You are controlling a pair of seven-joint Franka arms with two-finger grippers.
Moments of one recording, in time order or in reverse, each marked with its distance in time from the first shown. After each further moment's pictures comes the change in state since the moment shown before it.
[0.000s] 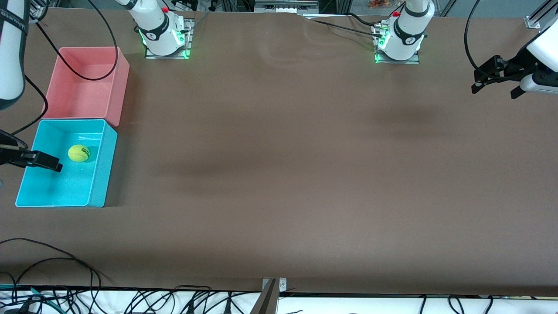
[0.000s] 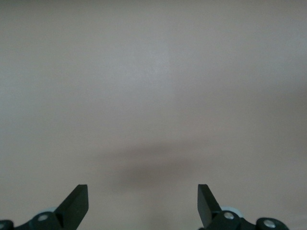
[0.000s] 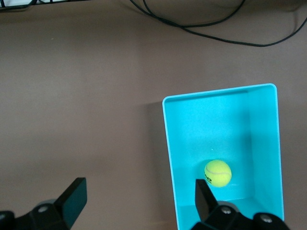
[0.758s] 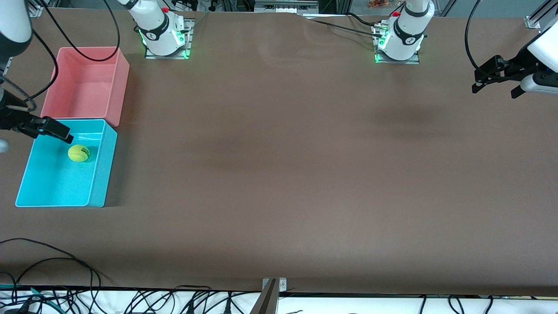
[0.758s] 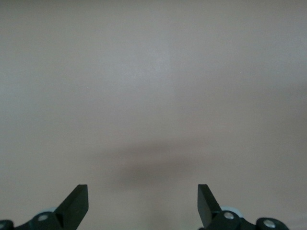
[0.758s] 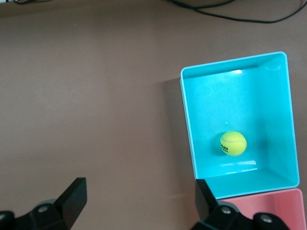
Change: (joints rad) left arm 0.003 0.001 0.000 0.000 0.000 -0.006 0.000; right arm -0.142 -0.260 0.252 -0.259 -0.070 0.030 0.139
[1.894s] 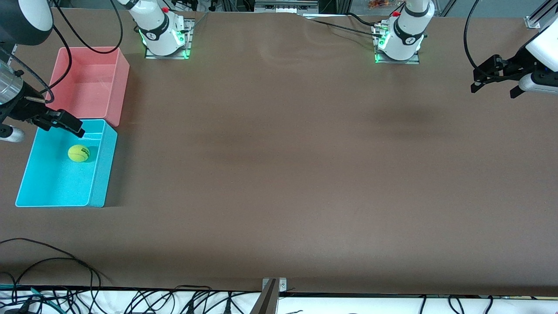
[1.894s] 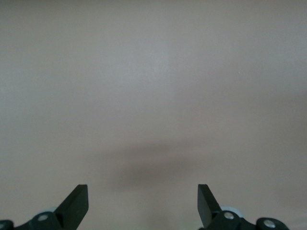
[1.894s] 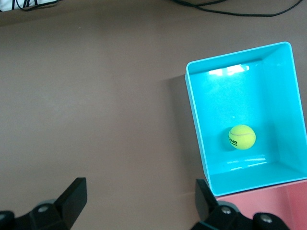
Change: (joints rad) left arm -0.002 0.000 -0.004 0.004 0.000 -0.002 0.000; right arm -0.021 -0.086 0.056 -0.119 -0.006 0.067 0.083
